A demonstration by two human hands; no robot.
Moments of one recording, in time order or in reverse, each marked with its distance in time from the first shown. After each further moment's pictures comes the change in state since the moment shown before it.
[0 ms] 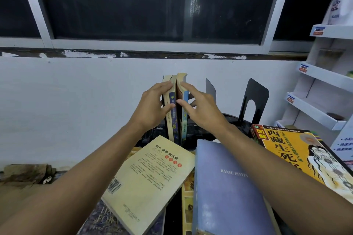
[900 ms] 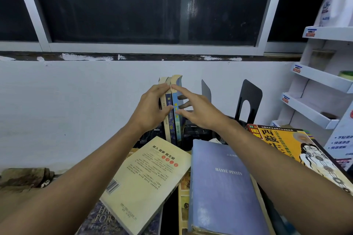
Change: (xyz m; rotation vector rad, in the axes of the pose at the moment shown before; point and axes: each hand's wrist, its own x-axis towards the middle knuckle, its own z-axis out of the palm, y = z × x) left_hand -0.002 0.008 0.000 0.012 -0.038 -0.037; right_hand 0.002 0.000 -0.018 0.071 -0.285 0.011
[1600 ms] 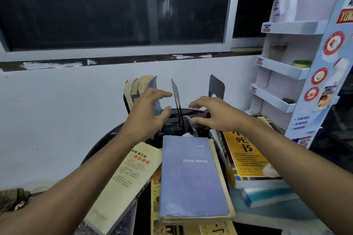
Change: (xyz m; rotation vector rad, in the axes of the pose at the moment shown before) left_hand -0.023 0.075 0.029 -0.044 0.002 0.174; right_hand -0.097 0.040 -0.090 -0.350 -0.068 0.116
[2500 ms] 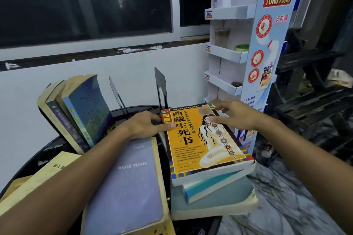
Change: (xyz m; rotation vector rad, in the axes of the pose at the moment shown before) left_hand 0.050 0.048 0.140 0.061 -0.863 -0.260; right_hand -0.144 0.150 -0.047 0.007 0.011 0.494
